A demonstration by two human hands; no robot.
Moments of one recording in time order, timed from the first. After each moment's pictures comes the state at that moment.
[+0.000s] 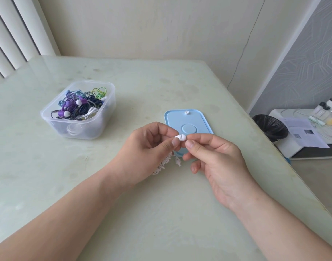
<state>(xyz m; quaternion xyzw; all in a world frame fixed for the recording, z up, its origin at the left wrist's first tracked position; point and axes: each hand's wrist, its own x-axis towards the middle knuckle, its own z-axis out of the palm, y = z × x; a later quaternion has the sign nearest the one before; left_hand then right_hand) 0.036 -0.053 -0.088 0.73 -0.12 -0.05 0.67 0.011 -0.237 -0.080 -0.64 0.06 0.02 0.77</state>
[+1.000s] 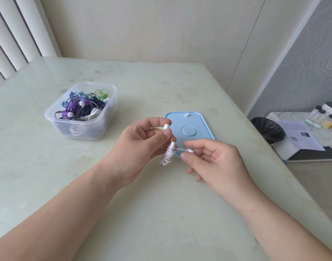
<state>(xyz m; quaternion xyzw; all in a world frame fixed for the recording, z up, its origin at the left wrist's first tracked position) 0.036 -0.045 -0.076 0.60 -0.05 -0.09 0.80 0.003 -0.240 -0.075 -0.78 -0.02 -0.01 0.63</state>
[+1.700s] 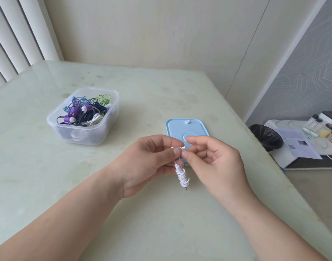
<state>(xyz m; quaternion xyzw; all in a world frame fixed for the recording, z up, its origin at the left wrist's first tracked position) 0.032 -0.050 -0.074 0.59 -0.05 -0.20 0.78 0.013 -0.232 -0.074 -0.79 -0.05 -0.11 0.60</state>
